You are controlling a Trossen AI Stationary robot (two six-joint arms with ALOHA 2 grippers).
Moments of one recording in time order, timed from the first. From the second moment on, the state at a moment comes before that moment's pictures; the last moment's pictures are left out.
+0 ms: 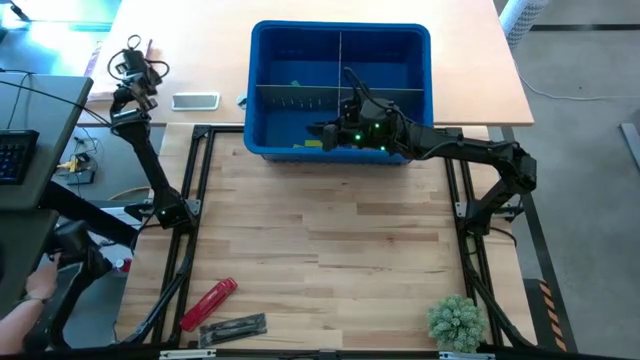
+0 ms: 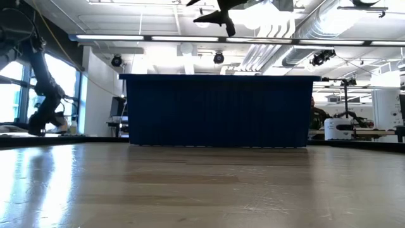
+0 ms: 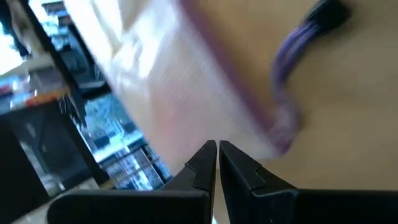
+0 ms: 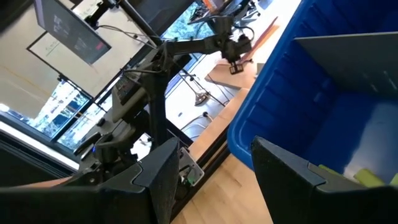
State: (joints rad) left arm 1.95 2.40 1.80 -0.16 -0.57 1.42; right arm -0.26 1.62 1.50 -0.07 0.07 0.71
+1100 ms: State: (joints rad) left arm 1.95 2.33 1.85 -0.48 0.04 1.17; right arm -0.20 1.62 1.50 -0.07 0.15 0.65
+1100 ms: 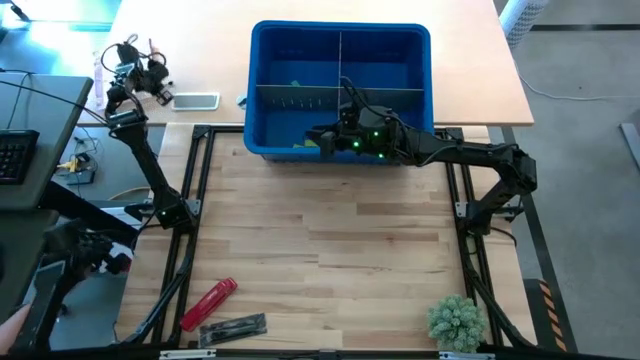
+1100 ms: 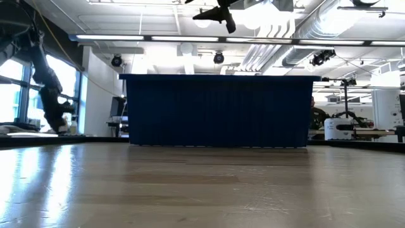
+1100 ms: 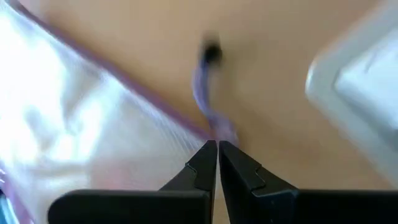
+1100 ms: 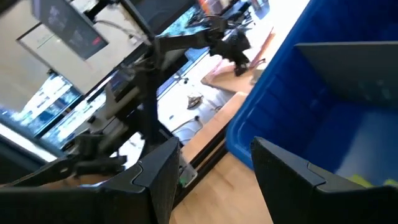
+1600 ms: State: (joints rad) left arm 1.95 2.34 1.85 -0.25 -0.21 1.22; right arm -0.21 1.62 1.50 -0.07 0.28 0.65
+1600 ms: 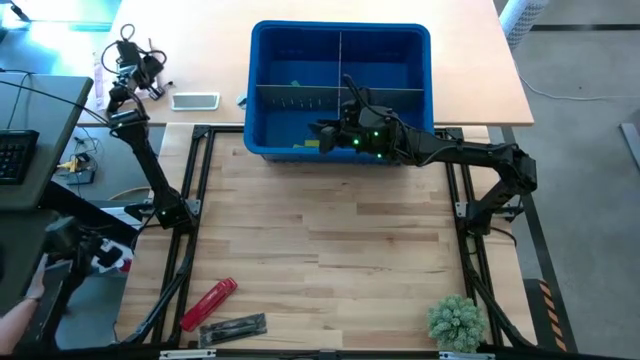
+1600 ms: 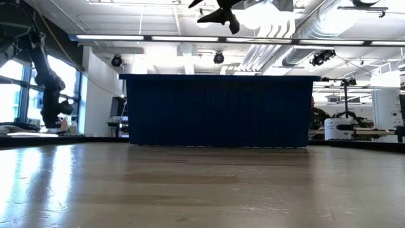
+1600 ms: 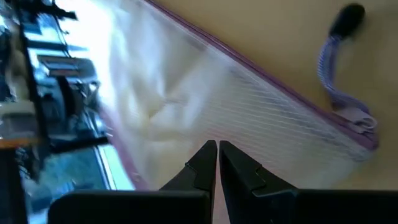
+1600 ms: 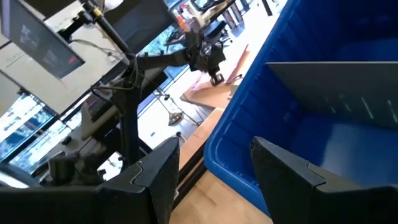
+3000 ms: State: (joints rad) left arm 1.96 2.37 1.89 -0.30 -0.20 0.82; right arm -0.20 1.62 1.50 -0.07 0.28 0.79
